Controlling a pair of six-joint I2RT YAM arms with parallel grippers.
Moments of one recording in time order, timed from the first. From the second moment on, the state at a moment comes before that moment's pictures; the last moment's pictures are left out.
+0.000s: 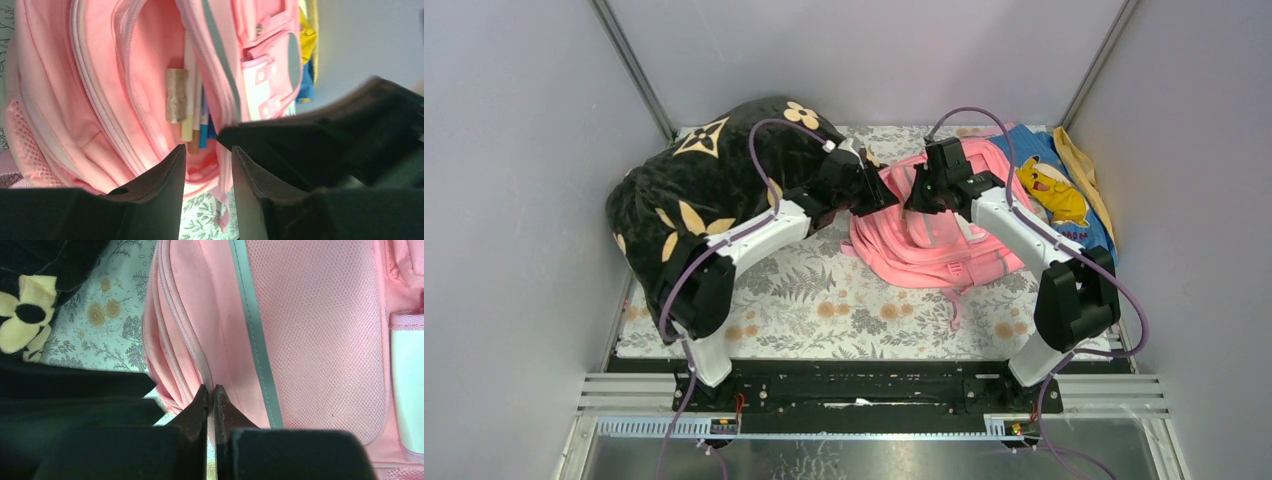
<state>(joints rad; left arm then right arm) -0.62 1.83 1.38 -0.09 0.15 -0.90 0.43 1.64 1.33 -0.50 -0.05 0.50</state>
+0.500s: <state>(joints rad) -0.46 1.96 1.56 -0.13 0.17 -0.79 0.41 1.79 1.40 -0.54 -0.17 0.44</state>
